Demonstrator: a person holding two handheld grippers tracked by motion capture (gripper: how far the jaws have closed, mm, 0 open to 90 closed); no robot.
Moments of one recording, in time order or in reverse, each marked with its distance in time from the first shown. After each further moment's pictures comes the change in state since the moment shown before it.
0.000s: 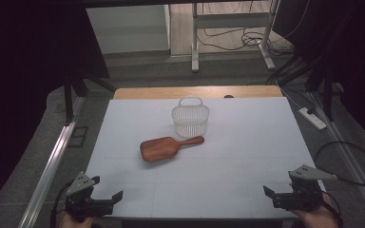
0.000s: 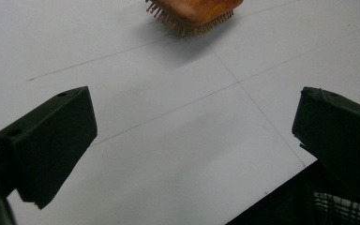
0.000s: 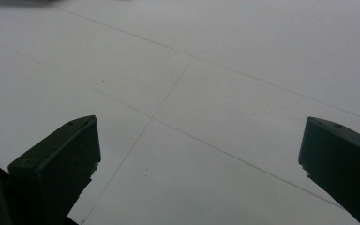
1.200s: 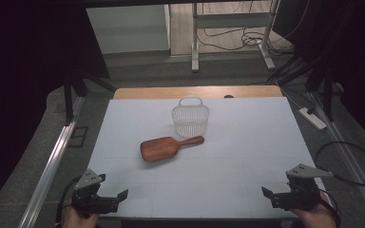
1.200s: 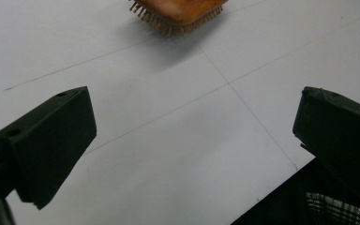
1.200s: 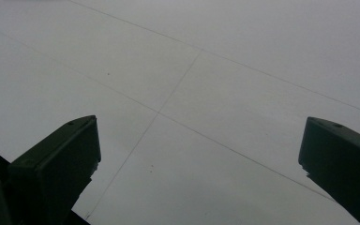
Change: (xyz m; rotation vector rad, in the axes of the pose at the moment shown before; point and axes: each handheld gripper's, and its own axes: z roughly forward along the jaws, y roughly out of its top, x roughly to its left) left arm -0.005 0.013 0.012 0.039 -0.036 0.028; right arm 0.000 0.002 0.005 0.034 0.031 -0.011
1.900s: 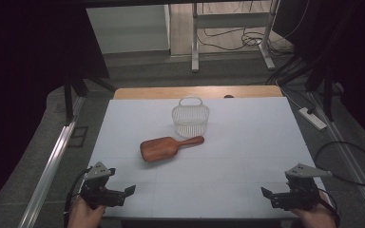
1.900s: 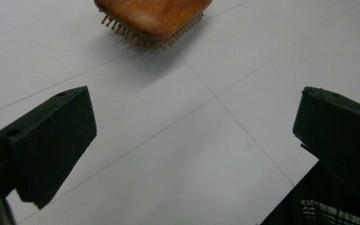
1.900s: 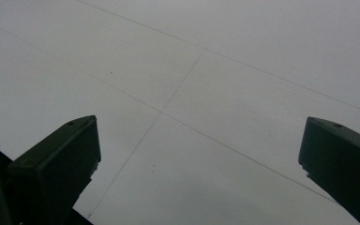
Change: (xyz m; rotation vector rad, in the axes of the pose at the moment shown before) left arm 0.005 0.018 0.022 0.018 -0.088 0.045; right arm 0.000 0.001 0.001 0.006 0.011 -0.008
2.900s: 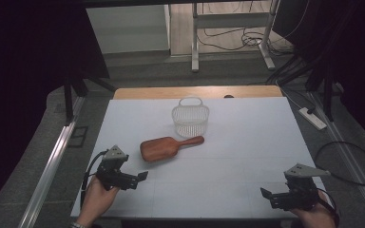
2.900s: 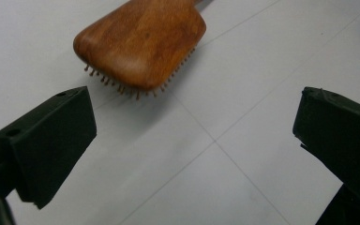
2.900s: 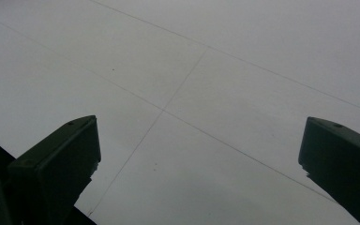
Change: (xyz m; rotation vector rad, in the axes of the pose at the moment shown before) left arm 0.003 0.048 0.031 0.034 -0.036 0.048; right arm 0.001 0.001 0.001 0.012 0.009 -0.010
